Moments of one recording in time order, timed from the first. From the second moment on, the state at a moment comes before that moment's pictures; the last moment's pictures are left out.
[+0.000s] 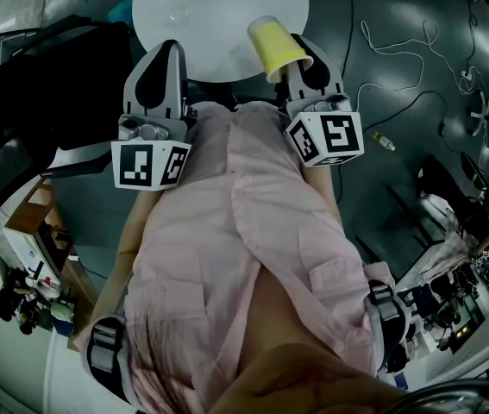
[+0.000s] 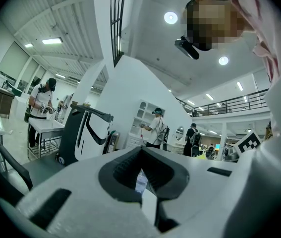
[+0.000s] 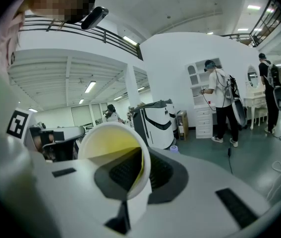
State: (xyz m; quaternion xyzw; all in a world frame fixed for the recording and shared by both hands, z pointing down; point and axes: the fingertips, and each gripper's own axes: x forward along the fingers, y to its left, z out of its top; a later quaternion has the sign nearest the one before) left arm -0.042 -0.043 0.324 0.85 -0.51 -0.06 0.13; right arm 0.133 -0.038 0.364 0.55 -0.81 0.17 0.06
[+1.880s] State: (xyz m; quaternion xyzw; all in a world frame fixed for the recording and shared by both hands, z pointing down) left arm -0.037 -0.056 0.327 0.86 -0.50 -0.06 0.13; right arm 0.139 -0.047 0.367 0.57 -0.80 0.17 0.06
